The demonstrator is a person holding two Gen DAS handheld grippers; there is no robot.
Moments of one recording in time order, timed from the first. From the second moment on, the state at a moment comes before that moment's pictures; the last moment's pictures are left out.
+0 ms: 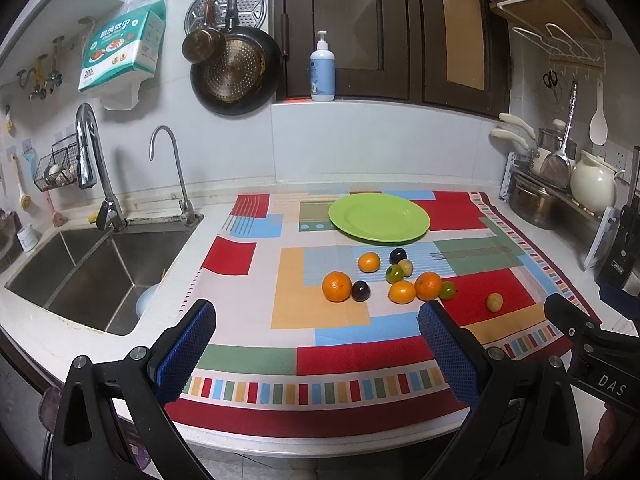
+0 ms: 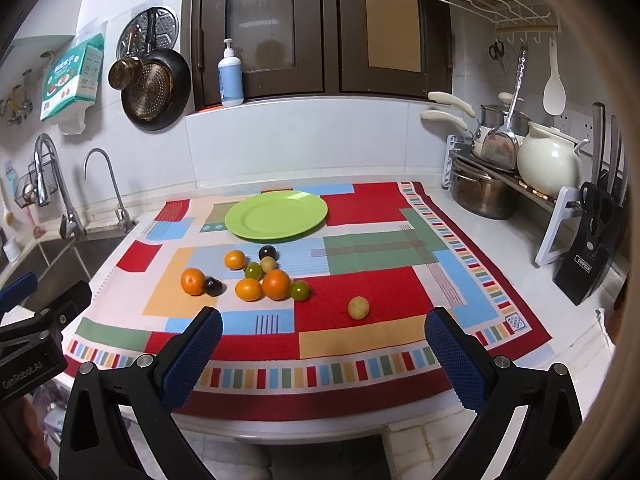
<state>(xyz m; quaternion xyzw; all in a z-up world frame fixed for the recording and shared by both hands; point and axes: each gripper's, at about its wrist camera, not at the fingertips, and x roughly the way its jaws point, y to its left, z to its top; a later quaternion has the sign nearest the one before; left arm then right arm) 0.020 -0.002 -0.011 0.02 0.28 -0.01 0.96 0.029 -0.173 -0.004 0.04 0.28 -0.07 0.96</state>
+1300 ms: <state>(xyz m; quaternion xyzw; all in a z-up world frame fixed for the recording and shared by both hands) 0.181 0.003 -0.096 0.09 0.38 -0.11 0.91 0.182 -0.128 -0.084 -0.02 0.42 -0.04 0.91</state>
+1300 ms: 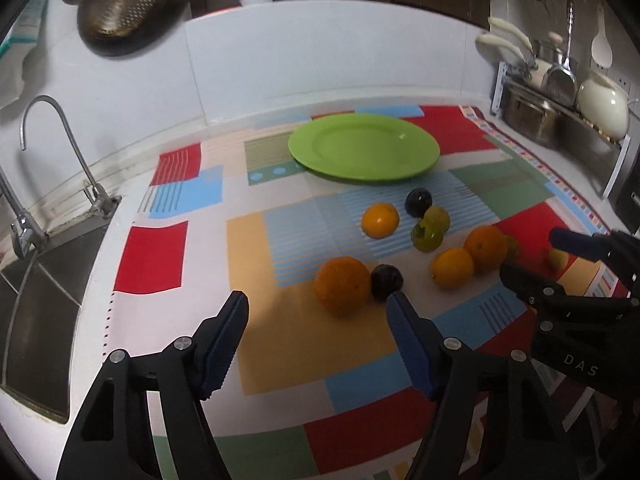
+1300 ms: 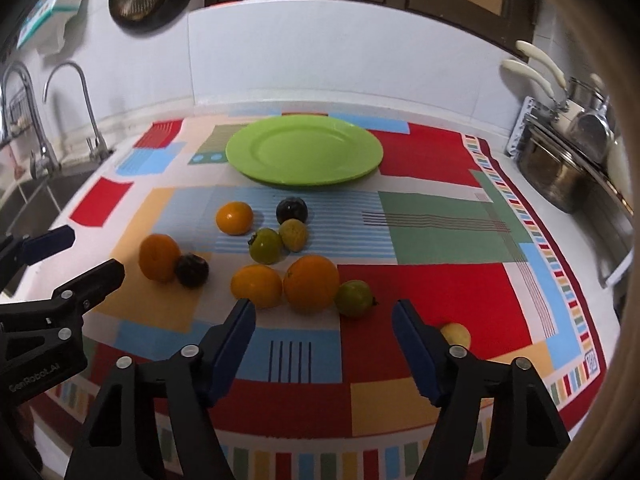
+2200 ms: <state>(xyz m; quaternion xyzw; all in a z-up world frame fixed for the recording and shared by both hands) 0.220 -0.004 -0.124 0.08 0.42 -0.17 0.89 0.220 -0.115 -0.101 -0.10 0.43 -0.02 0.90</state>
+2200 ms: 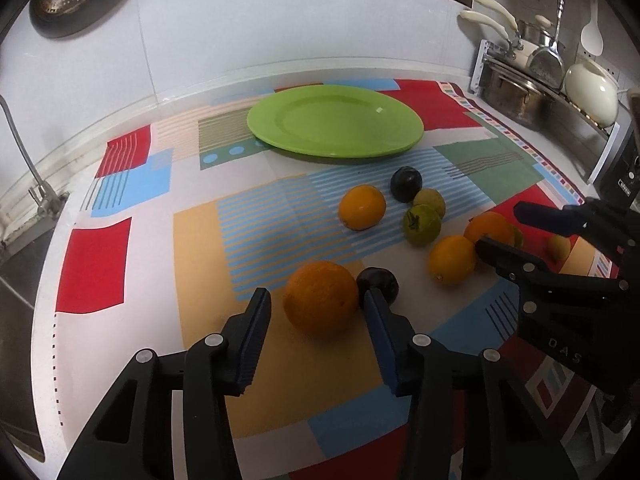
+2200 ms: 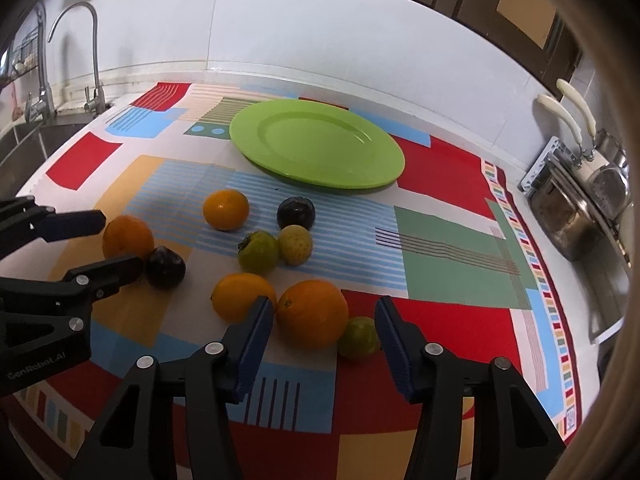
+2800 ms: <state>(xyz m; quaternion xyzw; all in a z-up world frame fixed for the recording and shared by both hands) 0.225 0.001 -0.125 0.06 0.42 -0.20 0.88 0.228 -0.119 -0.104 -0.06 0.43 -0.01 0.90</state>
